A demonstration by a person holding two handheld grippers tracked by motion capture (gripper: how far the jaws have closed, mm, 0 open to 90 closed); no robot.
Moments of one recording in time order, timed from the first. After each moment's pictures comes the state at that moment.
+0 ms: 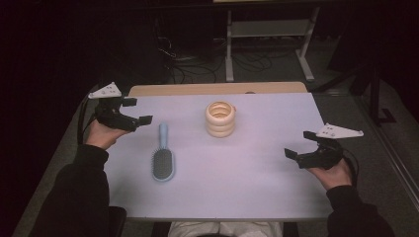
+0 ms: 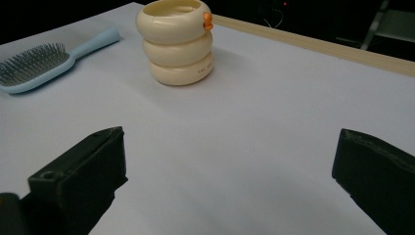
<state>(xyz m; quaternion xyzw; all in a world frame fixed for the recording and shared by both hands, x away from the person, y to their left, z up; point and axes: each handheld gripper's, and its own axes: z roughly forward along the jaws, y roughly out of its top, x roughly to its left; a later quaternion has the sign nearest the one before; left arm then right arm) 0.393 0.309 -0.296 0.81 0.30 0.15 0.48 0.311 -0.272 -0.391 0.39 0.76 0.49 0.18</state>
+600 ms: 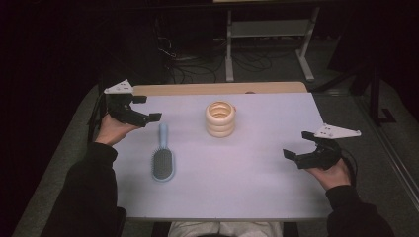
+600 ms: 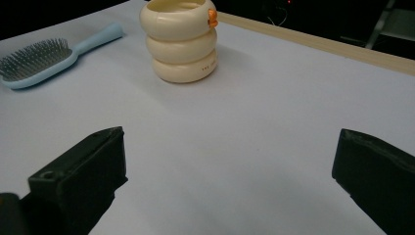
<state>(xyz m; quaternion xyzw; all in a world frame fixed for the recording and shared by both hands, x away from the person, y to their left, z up) 0.423 0.291 -0.312 0.82 0.29 0.15 0.46 0.312 -0.269 -0.393 0.38 0.77 0.48 0.18</state>
